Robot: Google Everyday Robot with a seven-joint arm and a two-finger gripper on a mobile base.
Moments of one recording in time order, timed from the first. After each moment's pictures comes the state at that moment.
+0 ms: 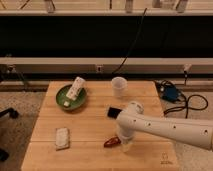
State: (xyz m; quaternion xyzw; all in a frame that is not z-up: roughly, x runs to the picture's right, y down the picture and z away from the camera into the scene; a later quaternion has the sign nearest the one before) arm 0.095 0.302 0.773 -0.38 -0.10 -0.15 0.91
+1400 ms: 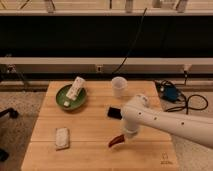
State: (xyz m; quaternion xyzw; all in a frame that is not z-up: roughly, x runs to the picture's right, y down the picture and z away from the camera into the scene) arm 0.113 0.244 0.738 -0.37 -0.09 -0.13 0.92
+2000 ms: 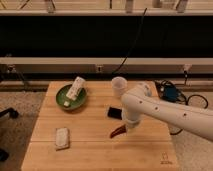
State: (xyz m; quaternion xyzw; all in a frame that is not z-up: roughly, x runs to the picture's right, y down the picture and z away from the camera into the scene) arm 0.120 0.203 0.733 -0.35 -0.07 -0.14 0.92
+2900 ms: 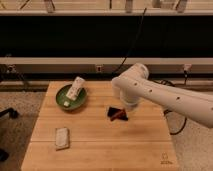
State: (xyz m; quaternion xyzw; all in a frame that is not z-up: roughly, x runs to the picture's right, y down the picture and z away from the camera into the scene) arm 0.122 0.115 0.741 -0.33 -0.04 -0.16 0.93
